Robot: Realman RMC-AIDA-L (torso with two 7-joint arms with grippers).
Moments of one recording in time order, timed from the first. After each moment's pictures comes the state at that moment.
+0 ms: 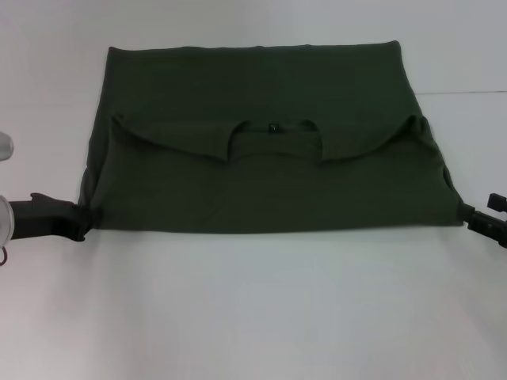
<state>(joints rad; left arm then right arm) -0.59 -2.12 0.62 0.77 2.45 1.06 -1.73 0.40 2.09 -0.24 -0.58 -2.09 -1.26 1.32</state>
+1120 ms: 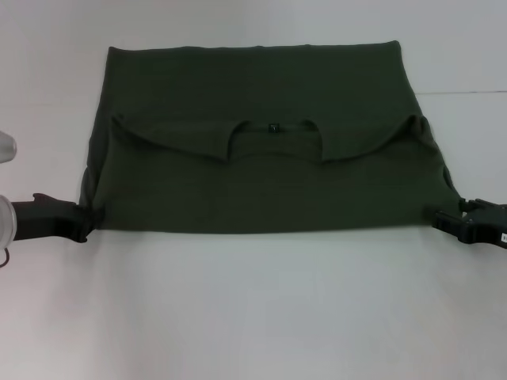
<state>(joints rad) -0.59 -2.12 0.62 0.77 2.44 1.06 -1.71 0.49 2.09 -0.36 -0.49 -2.10 -1.07 1.35</state>
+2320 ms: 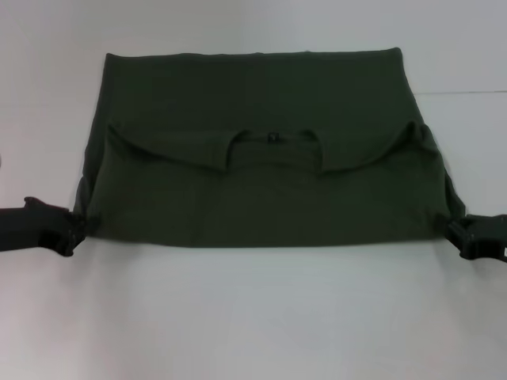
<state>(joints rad) -0.53 -2.13 0.61 0.89 2.44 1.20 -1.59 0.45 2.09 -0.39 -0.52 -2.09 -1.16 1.31</state>
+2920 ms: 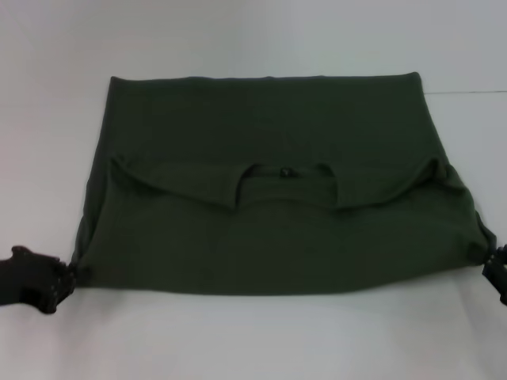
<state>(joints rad) -0.42 -2.15 0.53 0.96 2.42 1.41 -1.47 0.24 2.09 -0.39 -0.54 -1.92 -1.44 1.08</state>
